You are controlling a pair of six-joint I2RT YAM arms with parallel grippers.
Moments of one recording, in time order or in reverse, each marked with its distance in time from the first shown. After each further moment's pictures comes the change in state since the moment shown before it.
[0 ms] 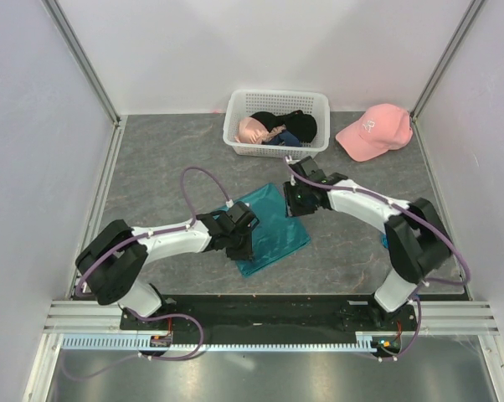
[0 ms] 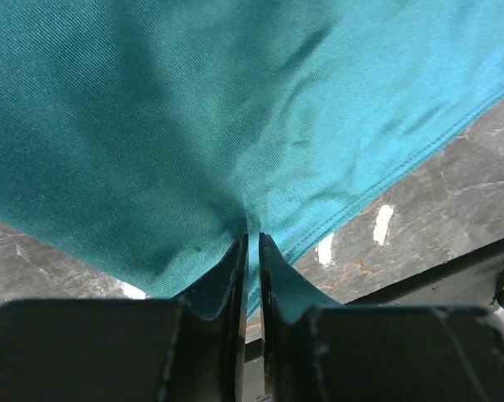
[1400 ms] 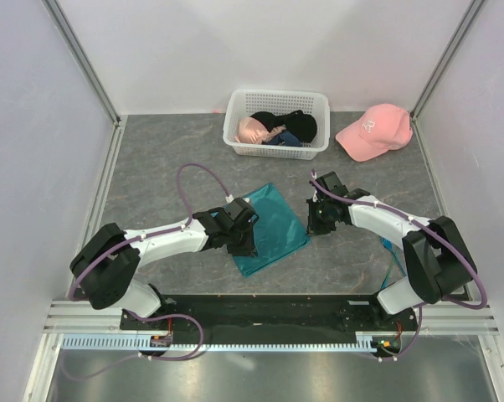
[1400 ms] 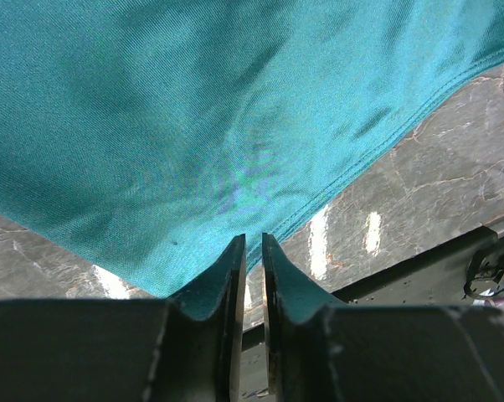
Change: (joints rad) left arm 0.001 -0.046 0.023 -0.008 -0.008 0.000; right arm -0.109 -0.193 -0.269 -0.024 -0.110 0.085
